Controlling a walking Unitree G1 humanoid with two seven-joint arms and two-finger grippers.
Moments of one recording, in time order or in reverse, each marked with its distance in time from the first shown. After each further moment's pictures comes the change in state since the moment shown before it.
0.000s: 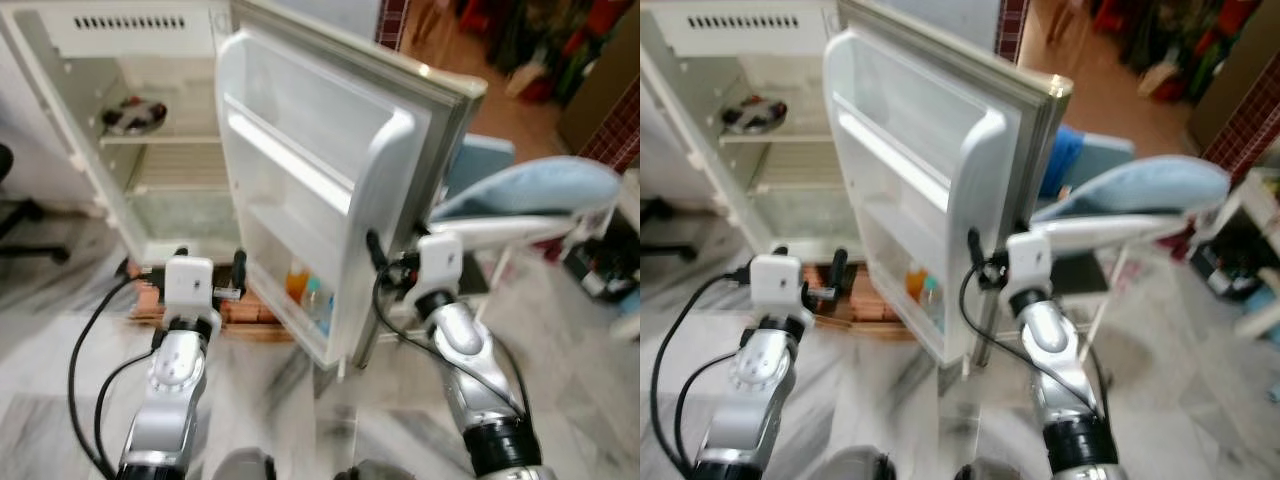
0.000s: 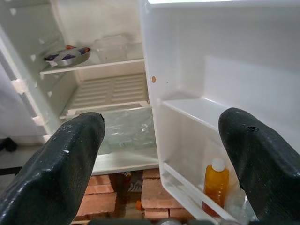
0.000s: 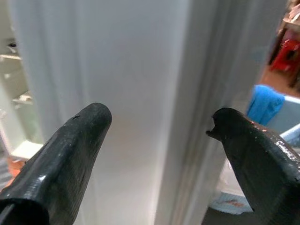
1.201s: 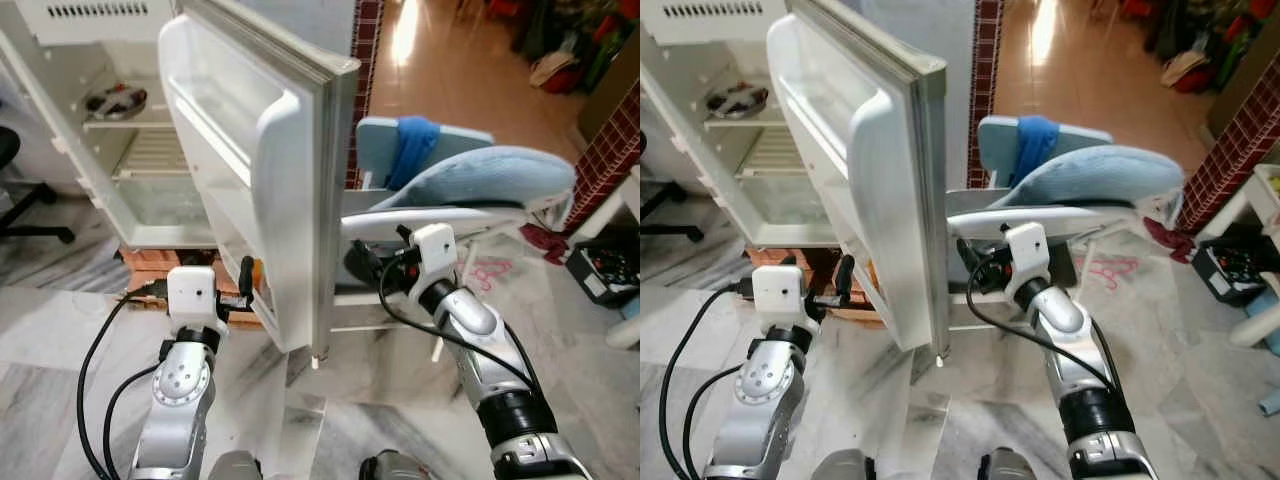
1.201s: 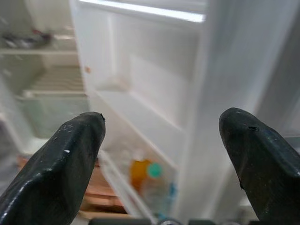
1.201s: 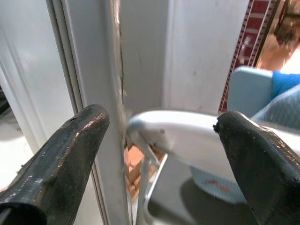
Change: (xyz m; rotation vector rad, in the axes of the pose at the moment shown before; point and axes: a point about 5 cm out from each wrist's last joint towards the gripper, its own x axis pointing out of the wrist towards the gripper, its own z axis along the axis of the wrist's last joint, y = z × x) left arm -0.011 -0.014 0.004 -0.163 0.011 -0.054; right arm 0.023 0.002 0.000 0.028 0.044 0.244
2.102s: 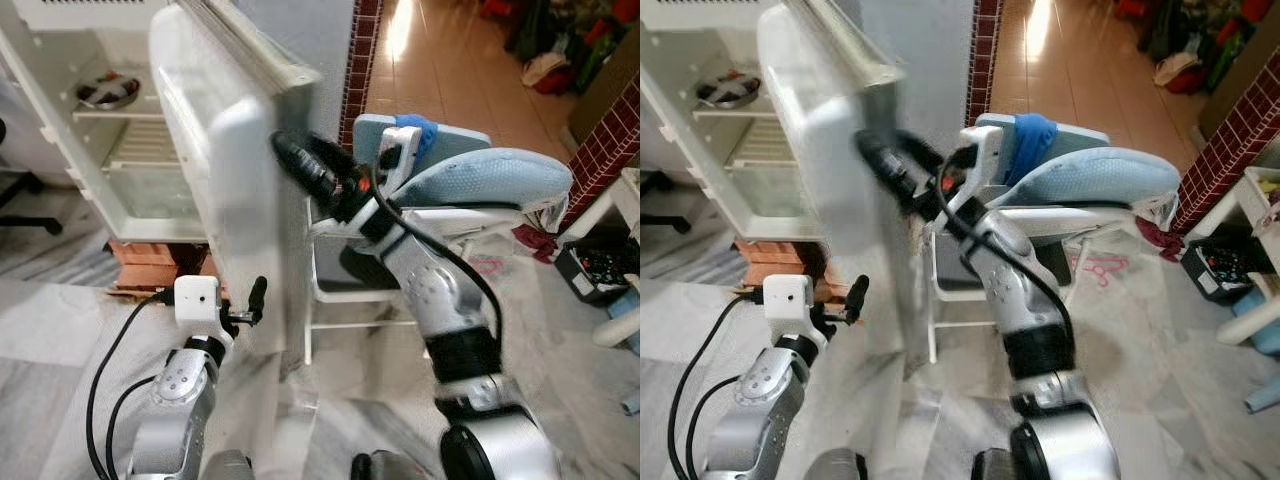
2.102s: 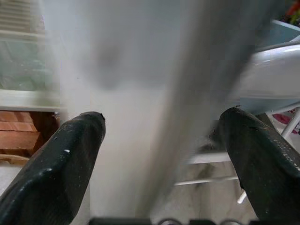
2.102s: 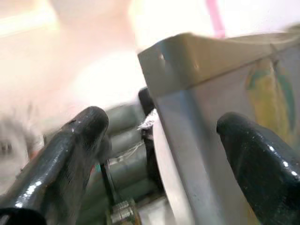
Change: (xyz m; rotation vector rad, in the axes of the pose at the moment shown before) left arm -0.003 -0.004 -0.019 -0.074 0.177 -0.082; right arm 0.036 0.082 0.117 0.380 -0.367 0.682
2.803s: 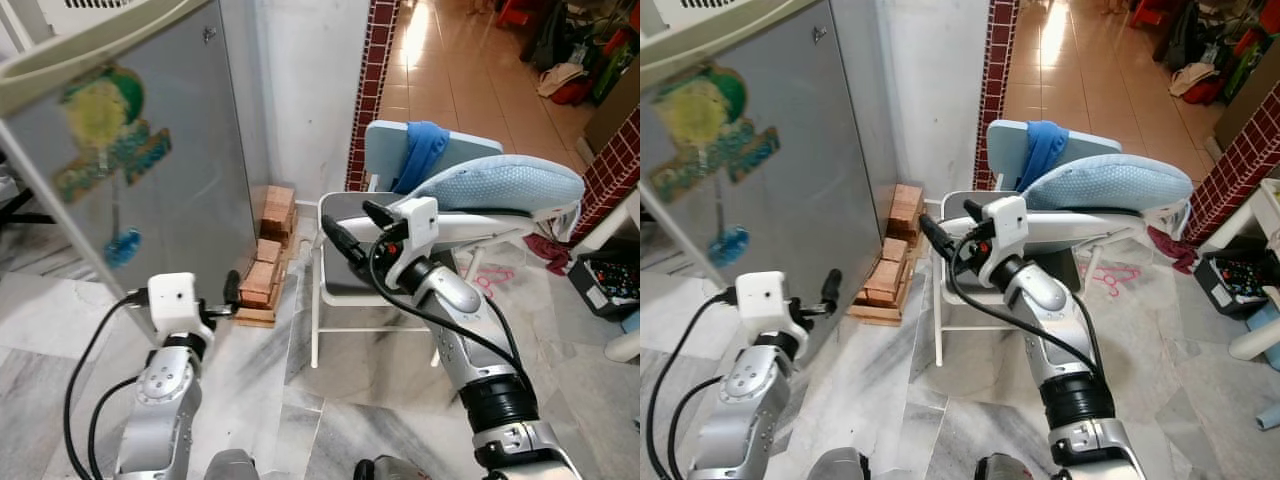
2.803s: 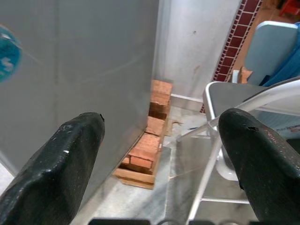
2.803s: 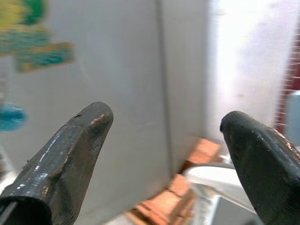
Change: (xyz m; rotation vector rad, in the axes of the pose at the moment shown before) left arm -0.003 0.027 0.007 0.046 -0.033 0.175; right arm -0.097 -0.047 -0.043 -0.279 0.224 -0.641
